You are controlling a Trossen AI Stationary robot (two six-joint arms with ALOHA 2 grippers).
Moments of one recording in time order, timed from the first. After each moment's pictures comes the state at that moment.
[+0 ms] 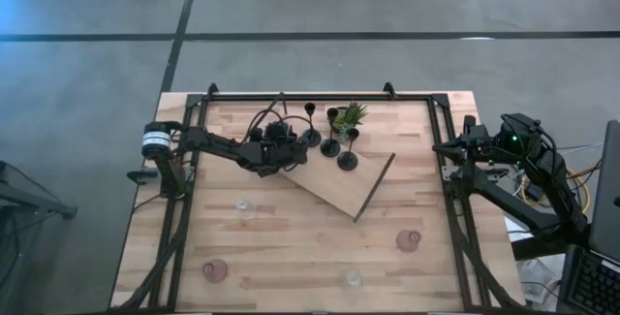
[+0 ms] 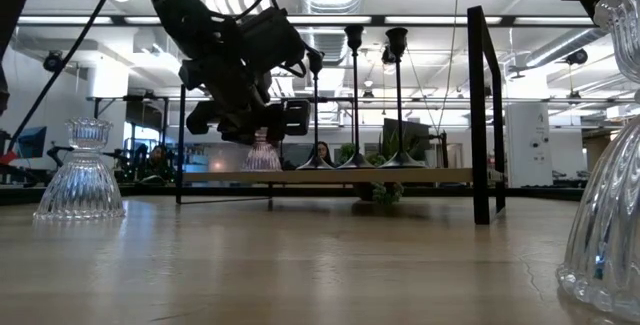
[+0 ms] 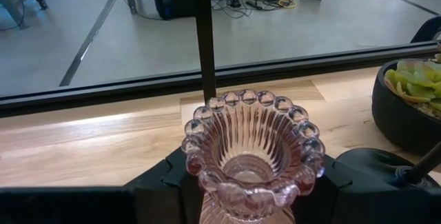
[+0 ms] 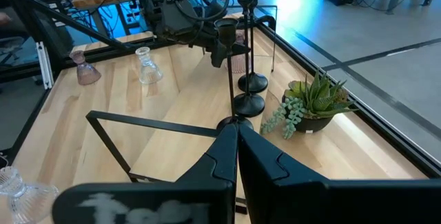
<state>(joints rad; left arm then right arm) 0.13 1.76 0.93 -0.02 -1.06 -0.87 -0.77 0.19 0.78 -0.96 -0.52 -0.05</state>
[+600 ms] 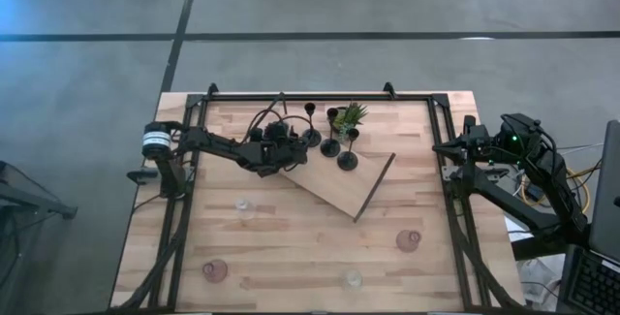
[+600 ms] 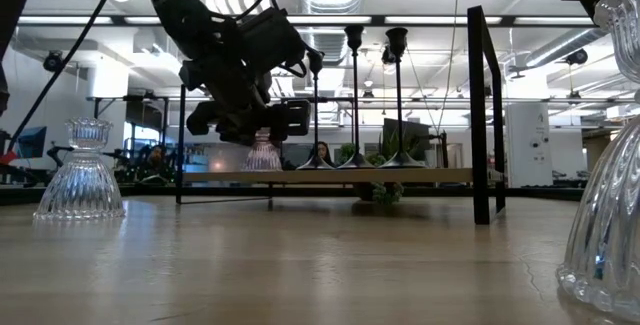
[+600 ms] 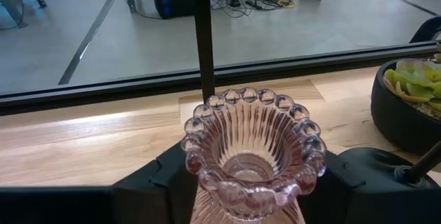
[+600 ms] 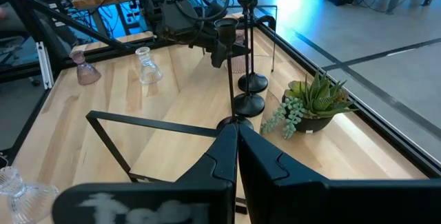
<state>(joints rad) 0.13 1.76 0.93 -0.01 -1.06 -0.86 -0.77 0.19 0.78 -0.96 -0.52 -0.05</state>
